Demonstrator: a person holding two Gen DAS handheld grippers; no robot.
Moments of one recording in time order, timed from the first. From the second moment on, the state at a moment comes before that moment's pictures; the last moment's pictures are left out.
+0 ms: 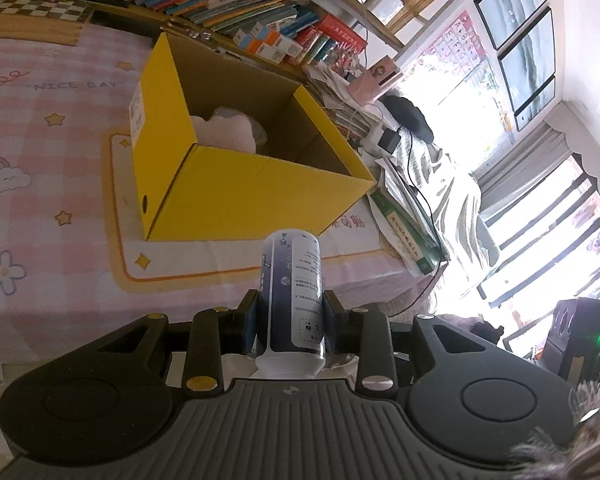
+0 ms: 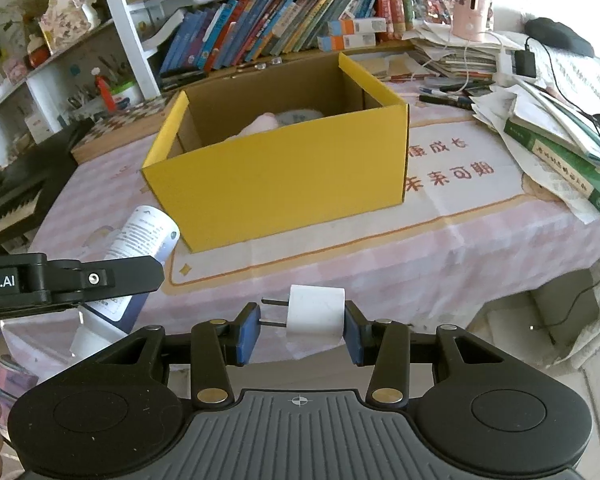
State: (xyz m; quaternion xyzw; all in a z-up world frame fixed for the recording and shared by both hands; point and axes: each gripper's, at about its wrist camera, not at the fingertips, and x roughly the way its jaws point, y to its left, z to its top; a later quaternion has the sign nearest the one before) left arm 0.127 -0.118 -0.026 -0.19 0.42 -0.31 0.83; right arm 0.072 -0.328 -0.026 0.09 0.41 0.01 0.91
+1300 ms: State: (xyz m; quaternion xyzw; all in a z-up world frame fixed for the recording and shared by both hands) left arm 0.314 -0.213 0.008 -0.06 0.36 -0.17 0.91; right arm 0.291 -0.334 -0.012 -0.21 0.33 0.19 0.90
